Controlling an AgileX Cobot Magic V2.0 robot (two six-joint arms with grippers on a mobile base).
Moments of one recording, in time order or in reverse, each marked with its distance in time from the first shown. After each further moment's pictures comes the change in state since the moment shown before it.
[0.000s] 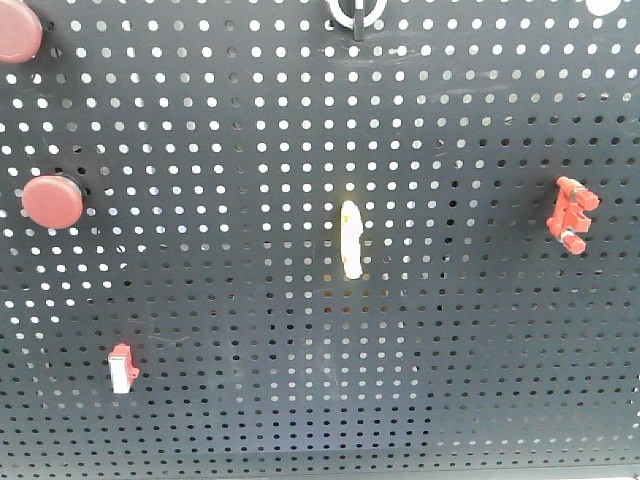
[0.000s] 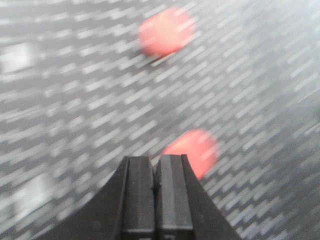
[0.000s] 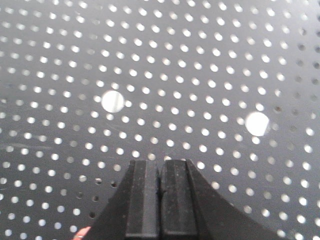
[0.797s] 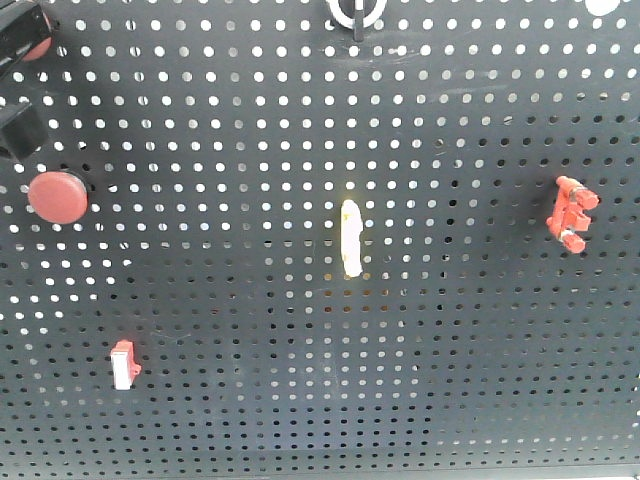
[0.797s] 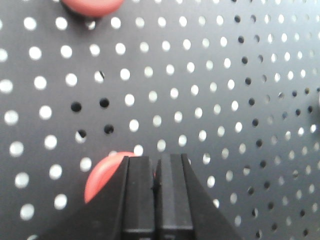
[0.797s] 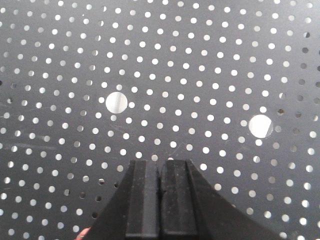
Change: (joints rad) left arm -0.040 0.223 -0.134 0.023 -0.046 -0.033; right arm 0.000 0.000 0.000 -0.005 -0.001 0.001
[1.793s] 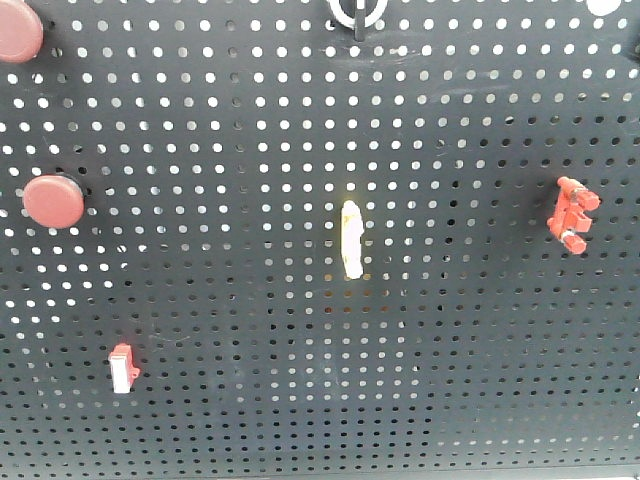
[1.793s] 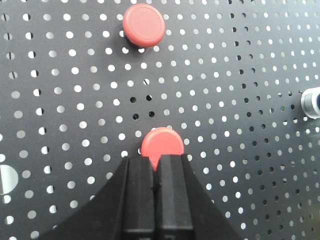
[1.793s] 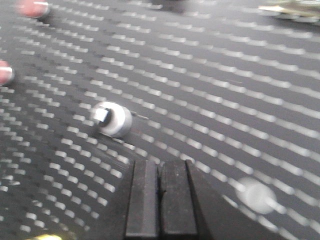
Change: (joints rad) left arm 0.001 -0.315 0.182 -0.001 0.159 -0.001; right arm 0.000 0.247 -0.340 -0.822 -0.353 0.727
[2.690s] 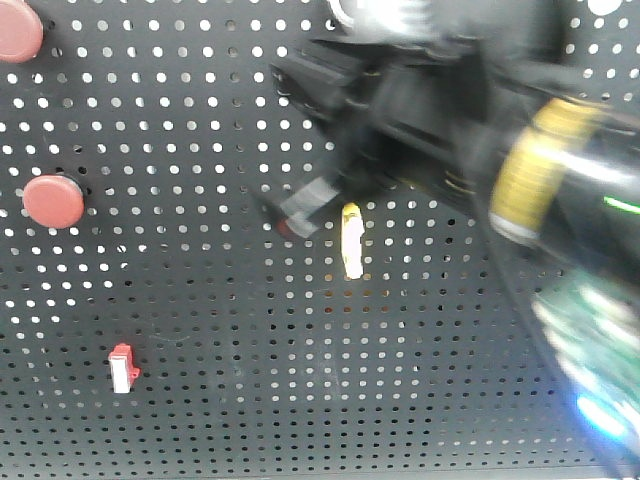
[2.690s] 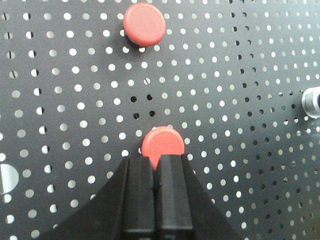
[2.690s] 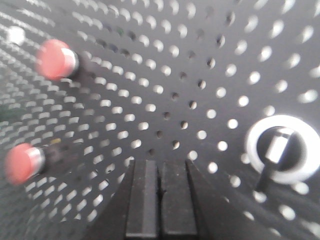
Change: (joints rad) left arm 0.000 0.000 0.000 0.000 0.005 0.000; right arm 0.808 0.389 -0.332 0.101 0.799 -0.229
